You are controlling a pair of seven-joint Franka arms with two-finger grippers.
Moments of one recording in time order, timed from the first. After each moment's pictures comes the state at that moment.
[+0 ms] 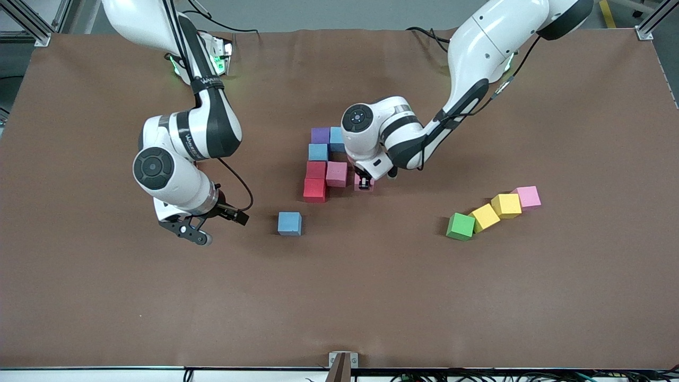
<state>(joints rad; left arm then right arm) -0.28 0.72 -0.62 -1.76 0.60 2.21 -2.64 0.78 0.47 -0.52 -1.68 0.30 2.04 0.70</state>
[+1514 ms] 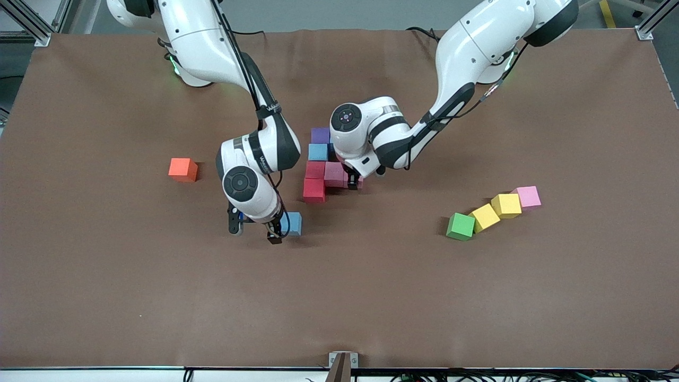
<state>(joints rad) -0.32 0.78 -0.61 -1.70 0.57 2.22 -2.67 0.84 0.74 -0.41 -1.56 0.39 2.21 1.76</state>
